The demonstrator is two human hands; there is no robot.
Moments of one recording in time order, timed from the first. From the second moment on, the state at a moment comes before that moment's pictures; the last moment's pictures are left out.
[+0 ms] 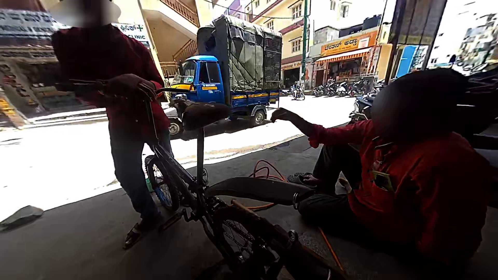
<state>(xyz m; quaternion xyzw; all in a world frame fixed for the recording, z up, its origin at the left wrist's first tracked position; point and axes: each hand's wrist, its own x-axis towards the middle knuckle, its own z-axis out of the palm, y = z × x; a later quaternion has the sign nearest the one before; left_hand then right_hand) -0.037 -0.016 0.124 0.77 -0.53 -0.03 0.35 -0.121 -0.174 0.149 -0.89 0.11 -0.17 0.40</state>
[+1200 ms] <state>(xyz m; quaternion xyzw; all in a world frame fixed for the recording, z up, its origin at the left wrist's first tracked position) 0.215 -0.032 -0.032 0.76 -0.64 -0.10 -0.07 -0.123 -0.192 0.127 -0.86 0.12 -0.23 0.43</state>
